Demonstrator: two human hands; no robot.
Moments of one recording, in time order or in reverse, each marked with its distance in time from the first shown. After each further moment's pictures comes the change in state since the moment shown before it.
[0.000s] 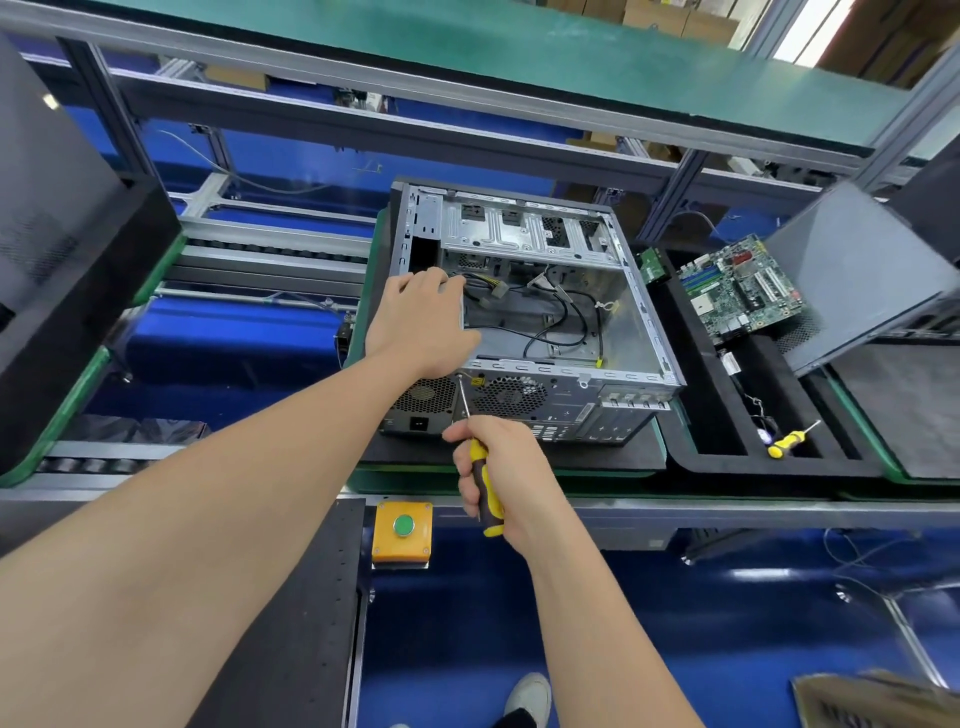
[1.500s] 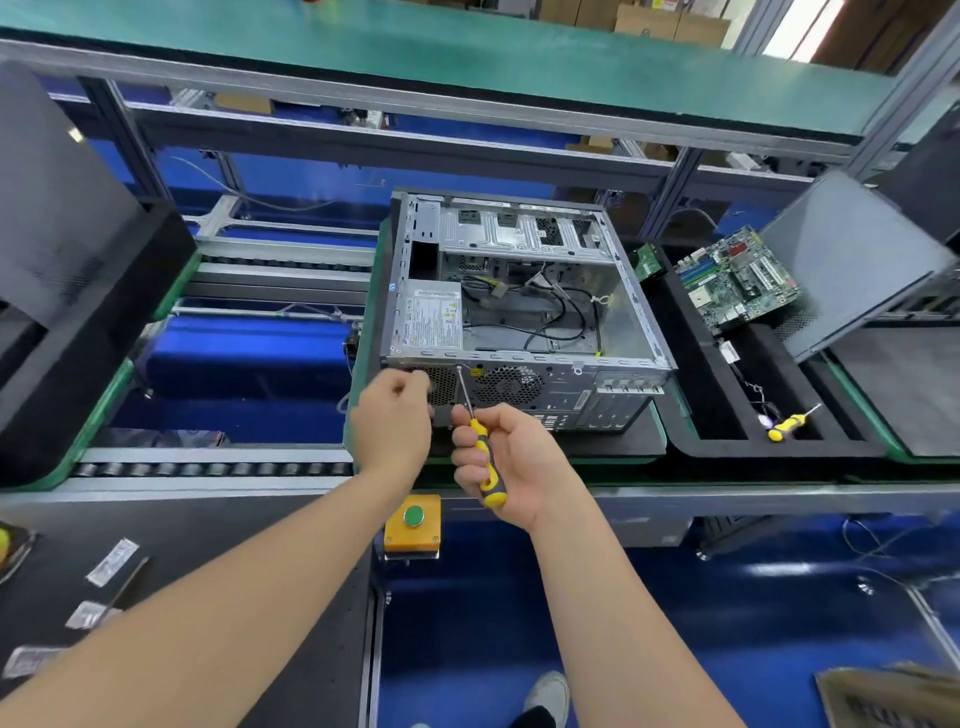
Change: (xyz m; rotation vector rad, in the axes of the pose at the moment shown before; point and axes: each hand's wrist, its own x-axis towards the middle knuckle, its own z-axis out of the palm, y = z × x) left_hand -0.125 0.027 0.008 -1.036 0.227 -0.781; right_hand -0.006 -0.003 -0.008 0.572 -0.310 0.244
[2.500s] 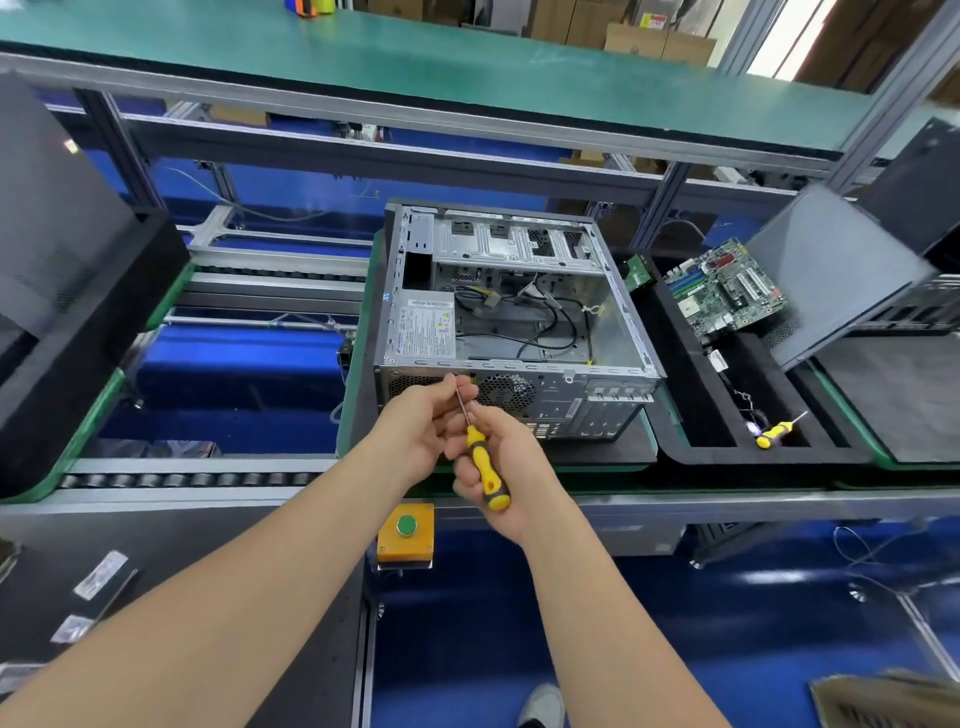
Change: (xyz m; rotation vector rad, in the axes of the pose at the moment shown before) left_hand 0.008 0.025 0.018 -0.630 -0.536 -0.553; right_hand -0.003 0.007 0.000 -0.250 0.119 -0.201
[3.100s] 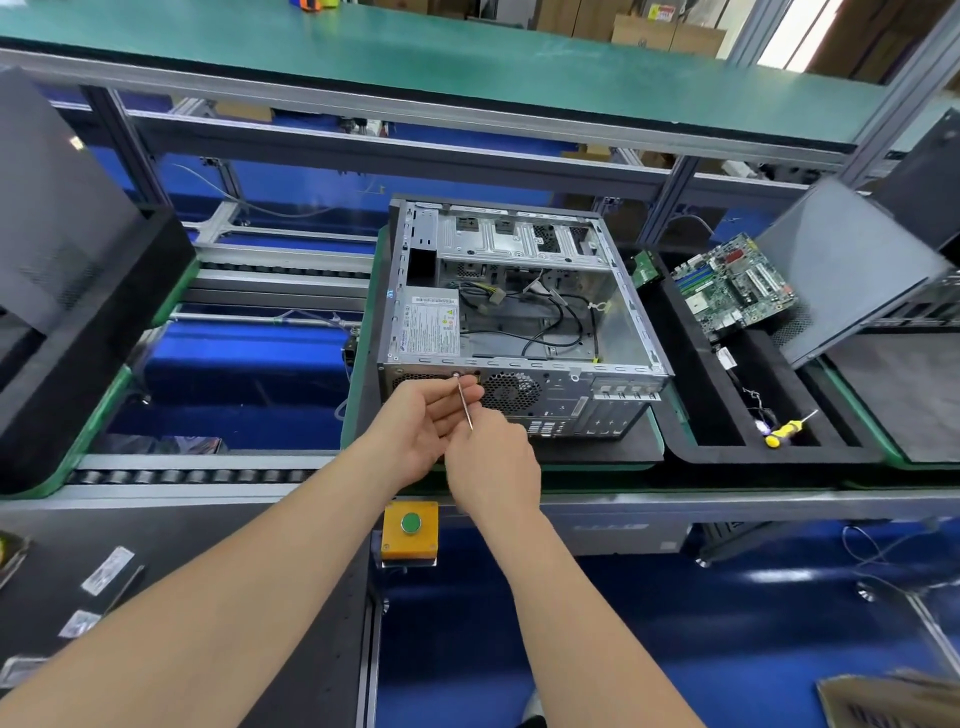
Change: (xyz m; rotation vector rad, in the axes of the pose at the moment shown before) left_hand 0.003 0.002 -0.014 -0.032 -0.079 -0.025; right_hand 0.007 0.009 0.026 -1.324 0.529 -0.304
